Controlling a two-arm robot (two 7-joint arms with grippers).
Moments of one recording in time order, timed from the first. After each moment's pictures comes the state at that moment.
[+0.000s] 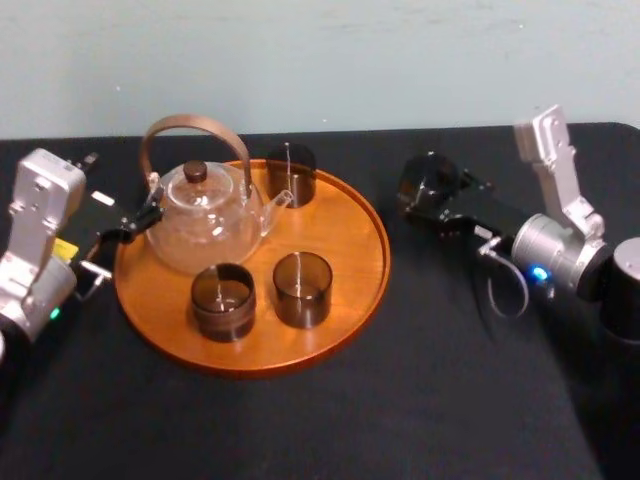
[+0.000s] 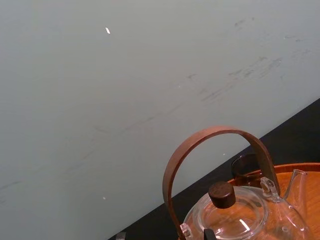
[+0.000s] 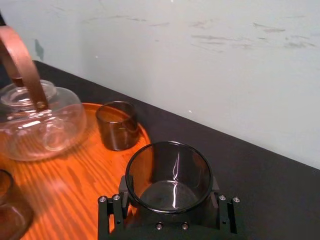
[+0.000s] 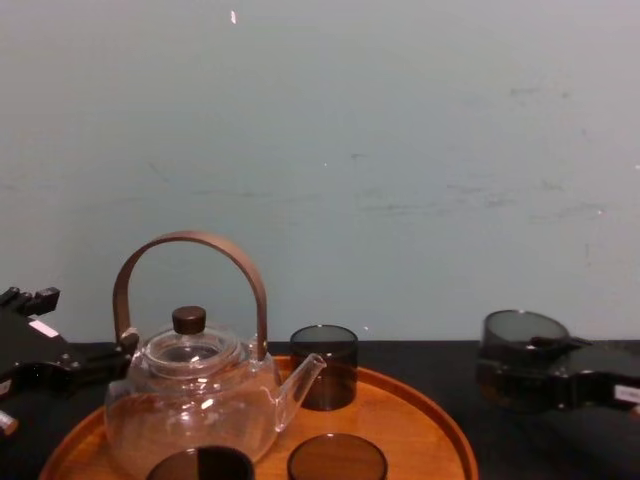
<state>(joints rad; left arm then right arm) -0.20 0.60 0.45 -1.41 -0.25 -0.12 0.03 0.40 0.35 -0.33 -1.11 0.32 0.02 0.53</state>
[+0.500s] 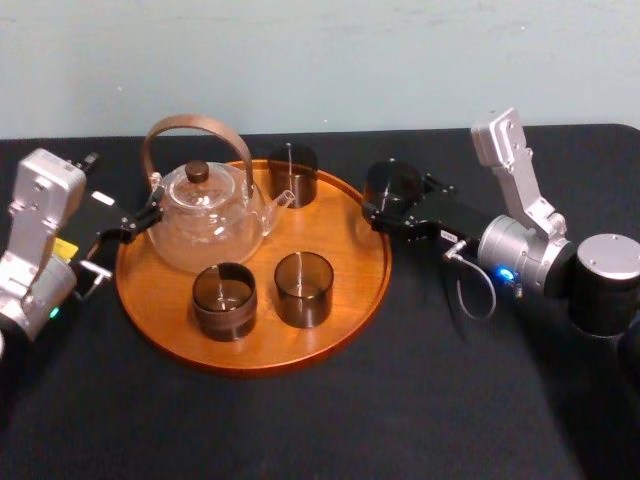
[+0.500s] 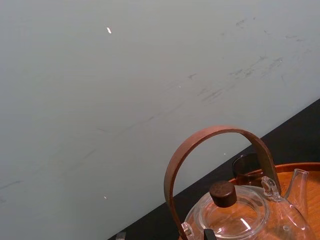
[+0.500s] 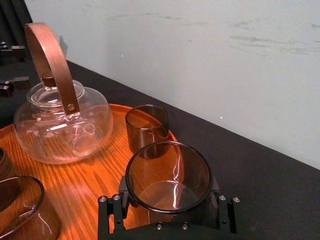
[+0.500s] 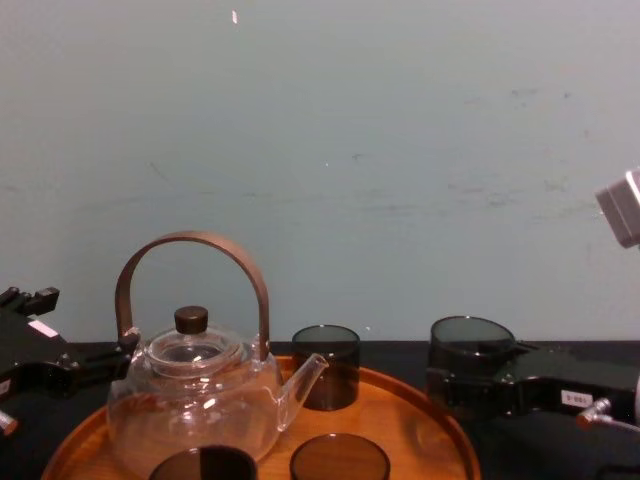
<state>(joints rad) -0.20 0.60 0.45 -1.41 -0.25 -0.12 0.03 0.44 0.31 -0.40 -1.08 0.31 0.01 0.54</state>
